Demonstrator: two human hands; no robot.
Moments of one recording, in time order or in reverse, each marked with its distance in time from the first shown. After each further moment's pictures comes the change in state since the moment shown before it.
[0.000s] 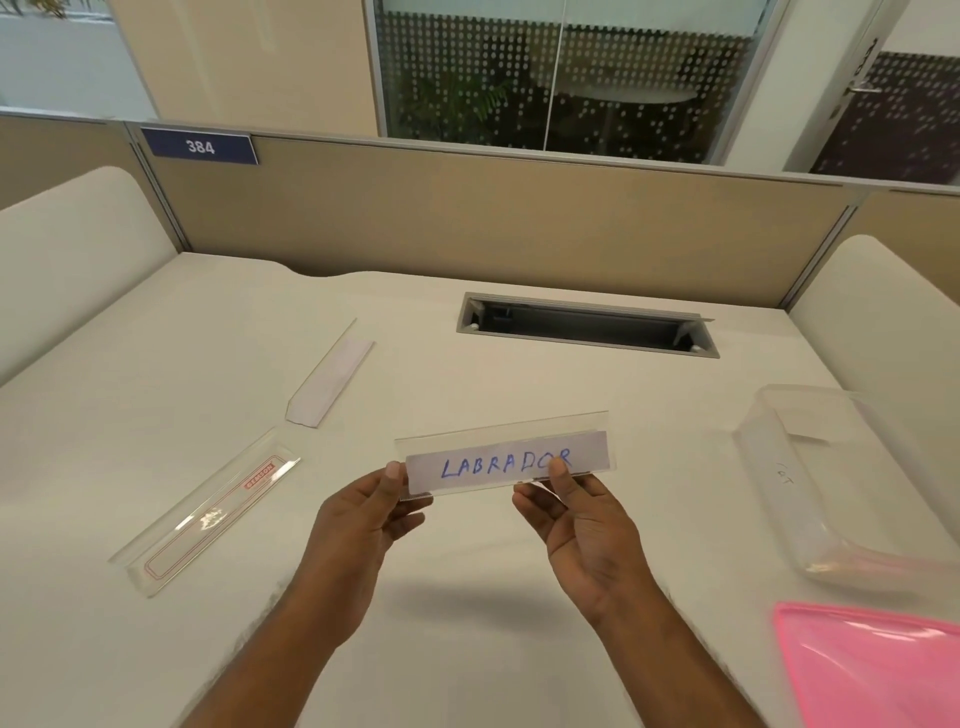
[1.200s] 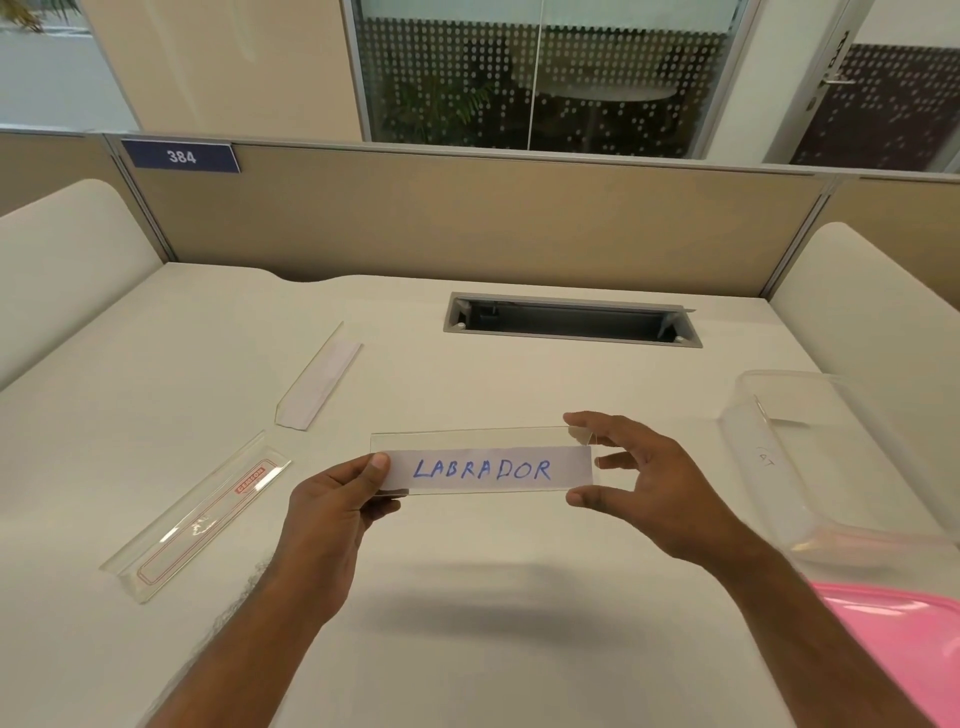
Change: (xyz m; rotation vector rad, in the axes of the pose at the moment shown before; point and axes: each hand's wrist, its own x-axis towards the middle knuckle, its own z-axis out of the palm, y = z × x) left_hand 0.002 0.013 0.001 -0.008 0.089 0.028; right_hand -0.008 -0.089 -0.042 -1.298 -0.361 -0.531
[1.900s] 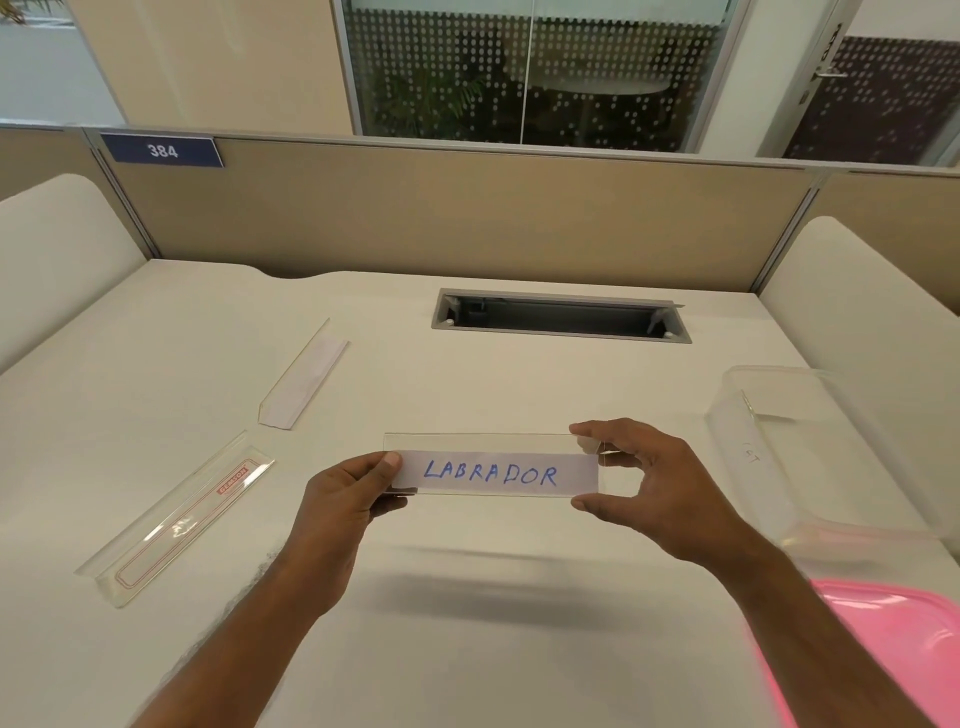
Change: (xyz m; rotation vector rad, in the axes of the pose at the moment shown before) left_hand 0.013 -0.017 0.013 0.138 -0.112 0.027; right_hand -0.006 0.021 -0.017 -0.032 0.025 -0.063
